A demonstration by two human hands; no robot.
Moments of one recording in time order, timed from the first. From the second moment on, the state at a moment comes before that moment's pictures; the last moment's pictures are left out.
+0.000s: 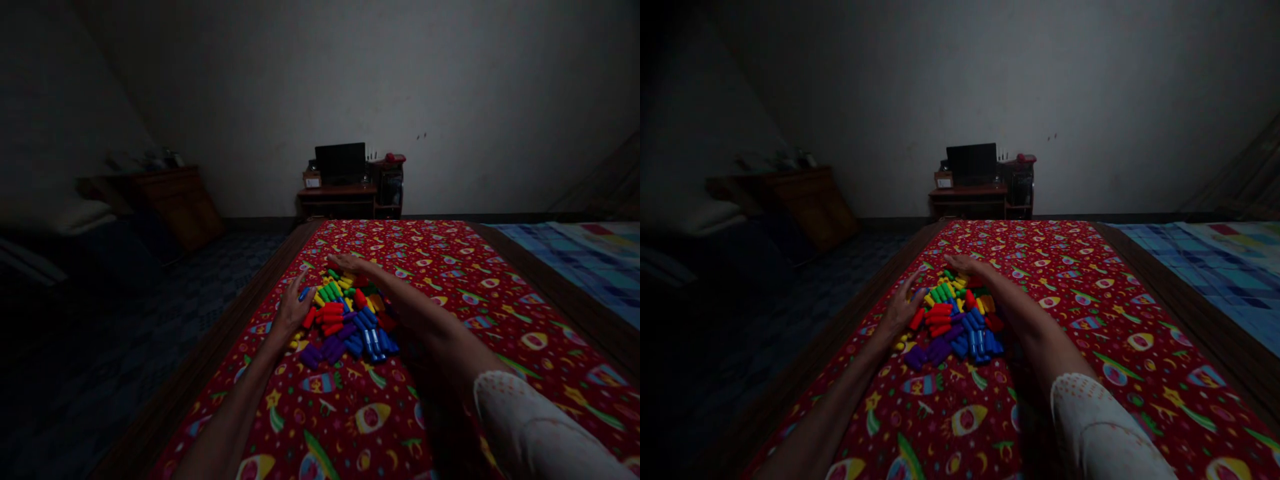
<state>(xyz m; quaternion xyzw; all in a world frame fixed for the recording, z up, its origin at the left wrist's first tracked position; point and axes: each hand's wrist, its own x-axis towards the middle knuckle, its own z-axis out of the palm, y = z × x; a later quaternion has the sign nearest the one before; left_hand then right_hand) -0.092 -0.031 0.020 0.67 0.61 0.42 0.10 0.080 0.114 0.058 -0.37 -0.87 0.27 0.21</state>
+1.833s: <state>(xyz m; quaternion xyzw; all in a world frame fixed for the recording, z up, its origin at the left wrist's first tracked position) -0.016 -0.120 0.035 0.86 0.43 0.23 -0.14 0.176 -0.036 0.018 -0.36 -0.78 0.35 0.37</state>
